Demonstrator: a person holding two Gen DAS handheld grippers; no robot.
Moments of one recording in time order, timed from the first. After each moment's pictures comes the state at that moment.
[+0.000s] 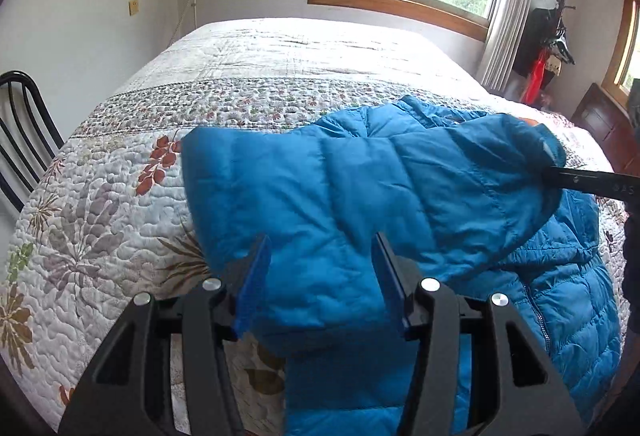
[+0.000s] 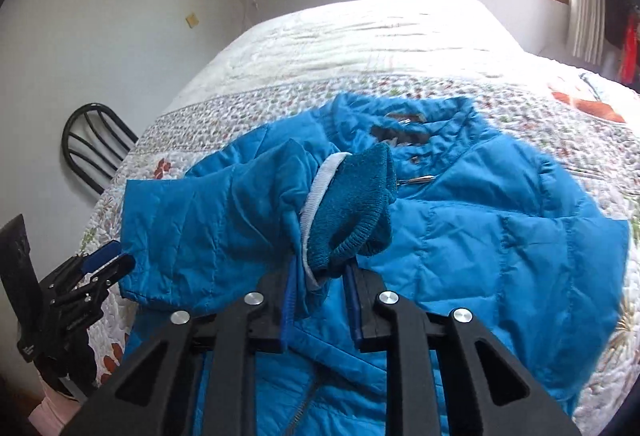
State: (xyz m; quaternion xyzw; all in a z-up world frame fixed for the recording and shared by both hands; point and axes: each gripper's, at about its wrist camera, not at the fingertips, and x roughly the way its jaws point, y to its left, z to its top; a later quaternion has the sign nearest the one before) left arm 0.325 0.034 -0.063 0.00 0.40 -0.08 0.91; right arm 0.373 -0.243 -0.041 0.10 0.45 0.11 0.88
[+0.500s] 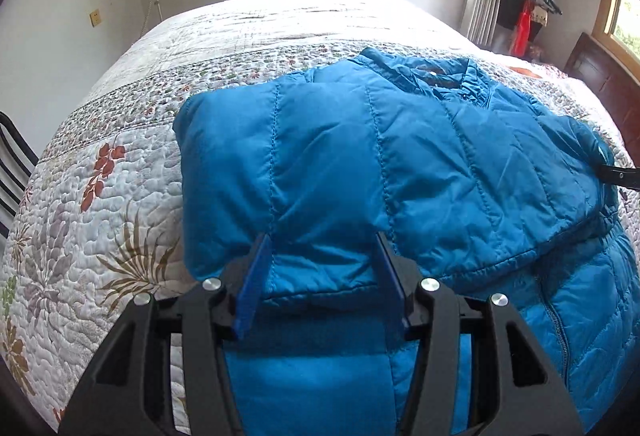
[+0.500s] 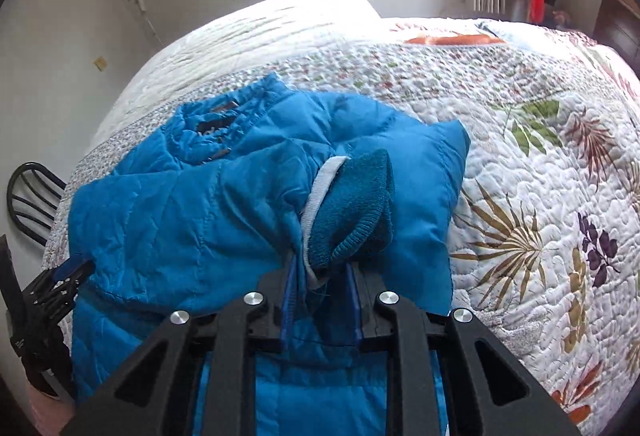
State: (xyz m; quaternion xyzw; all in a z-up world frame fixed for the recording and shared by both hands) left arm 0.357 -0.028 -0.103 0.06 0.44 -0.10 0.89; right arm 0.341 -0.365 -0.096 0.16 0.49 -0.02 0.86
